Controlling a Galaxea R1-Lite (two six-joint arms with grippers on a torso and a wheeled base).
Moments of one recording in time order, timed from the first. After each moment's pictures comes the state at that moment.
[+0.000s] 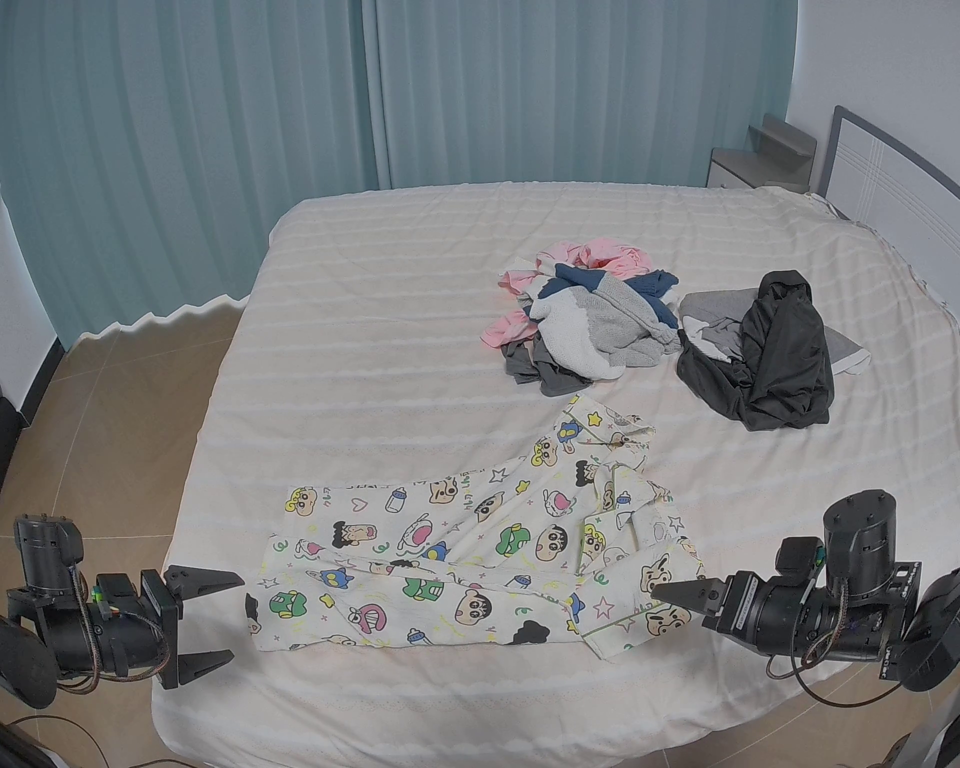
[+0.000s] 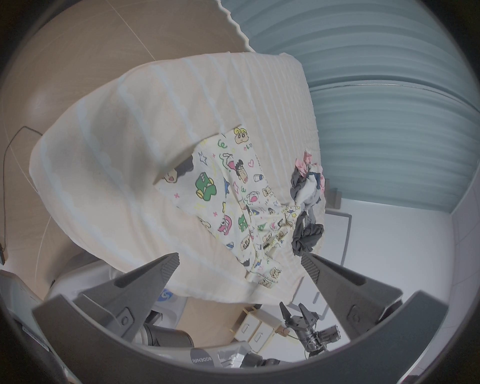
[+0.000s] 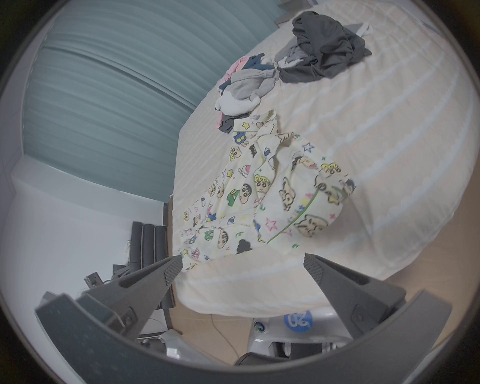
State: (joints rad) left arm 0.13 1.50 -0.10 -0.69 -0.66 -1.05; right arm 0.55 1.63 -0.24 -0.81 0.07 0.88
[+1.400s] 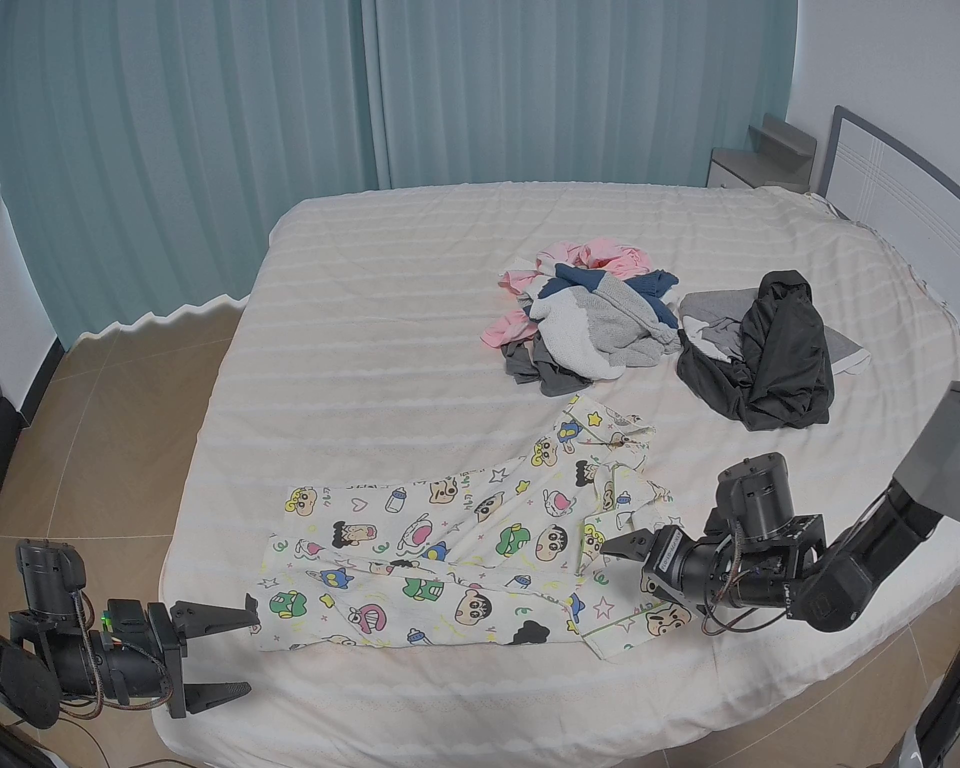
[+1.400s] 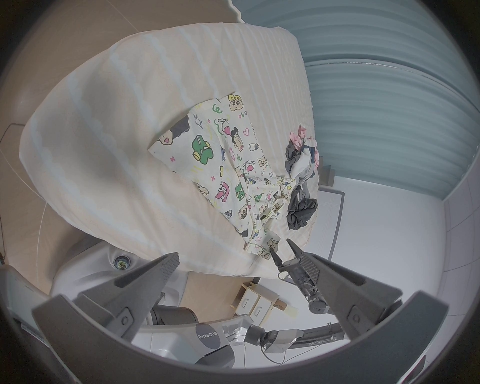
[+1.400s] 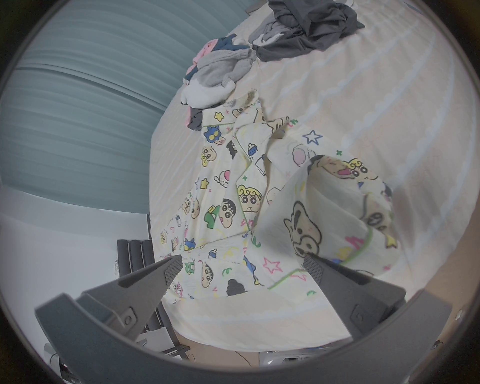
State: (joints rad) left arm 0.13 1.49 -0.02 -0.71 -0.82 -0.98; right arm 0.49 1.98 -0.58 -0.71 0.08 0.97
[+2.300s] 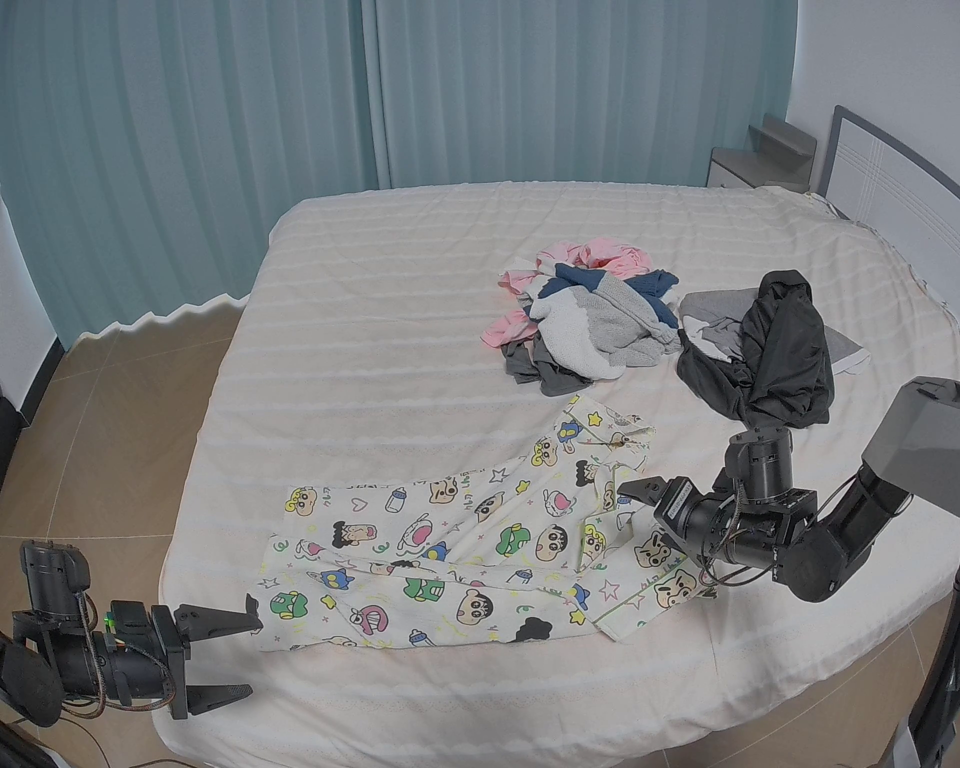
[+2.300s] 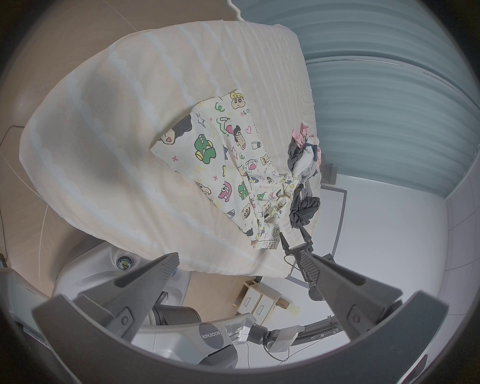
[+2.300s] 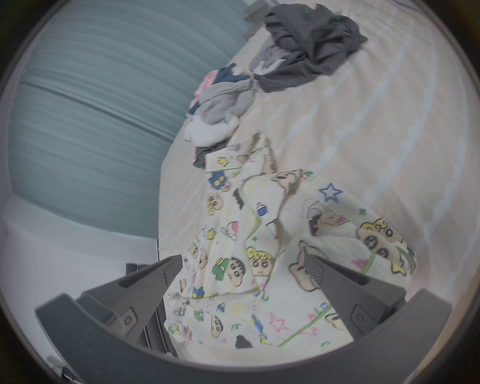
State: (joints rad) left arm 0.13 1.51 -0.02 -0.71 -0.82 -0.95; right arm 0.37 2.12 -0.69 -0.88 0.08 0.96
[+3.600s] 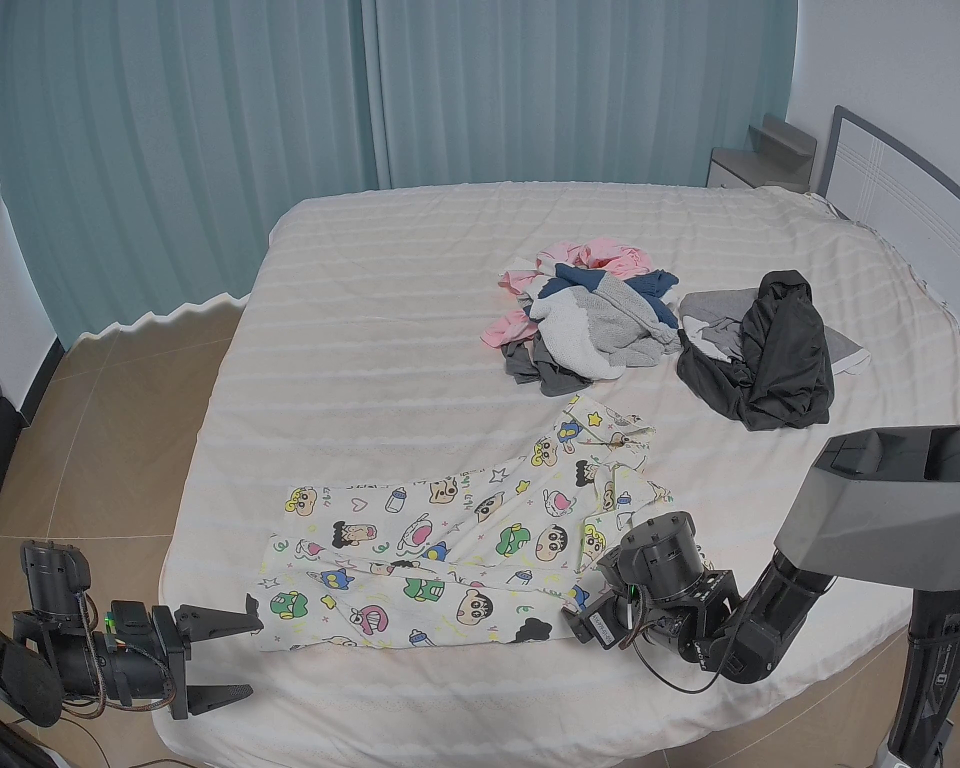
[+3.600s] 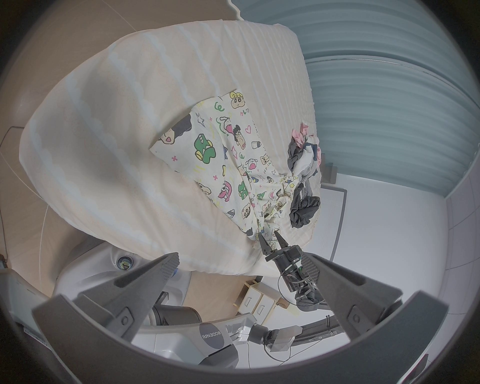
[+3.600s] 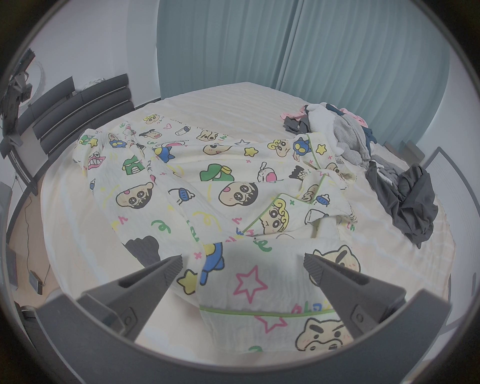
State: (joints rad) left arm 0.13 1.51 -0.02 -0.71 -0.82 -0.95; right arm 0.66 2.24 -0.65 -0.89 -0.31 -0.15
